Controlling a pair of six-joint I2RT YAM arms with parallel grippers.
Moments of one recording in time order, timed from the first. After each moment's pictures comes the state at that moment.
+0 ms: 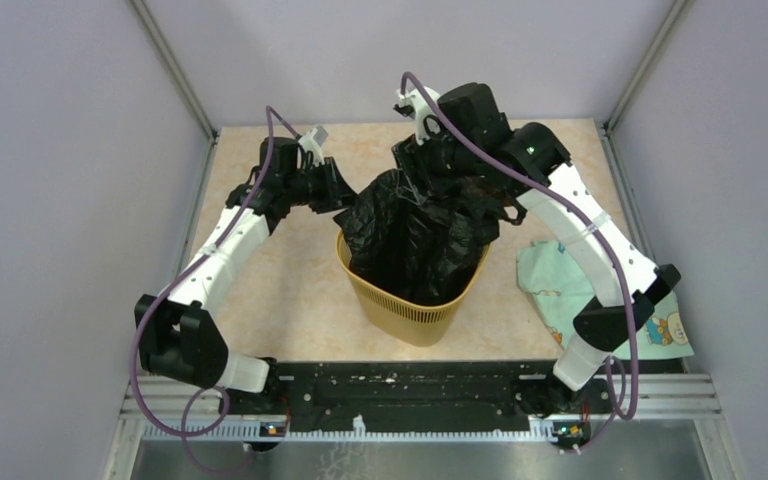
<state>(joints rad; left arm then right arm) -0.26 1.42 1.24 -0.43 0.52 -0.50 0.77 1.68 2.13 -1.09 -0.12 0.03</state>
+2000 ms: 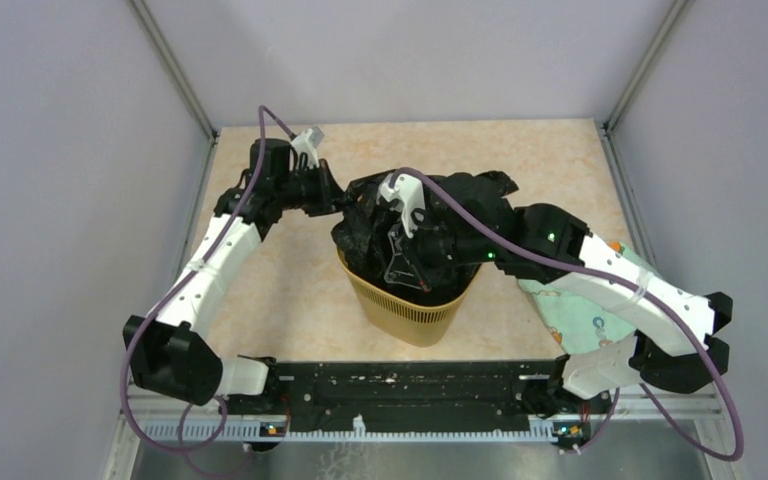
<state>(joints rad) -0.26 1.34 1.25 -0.51 0.52 -0.44 1.14 1.35 1.71 -0.92 -0.16 0.22</state>
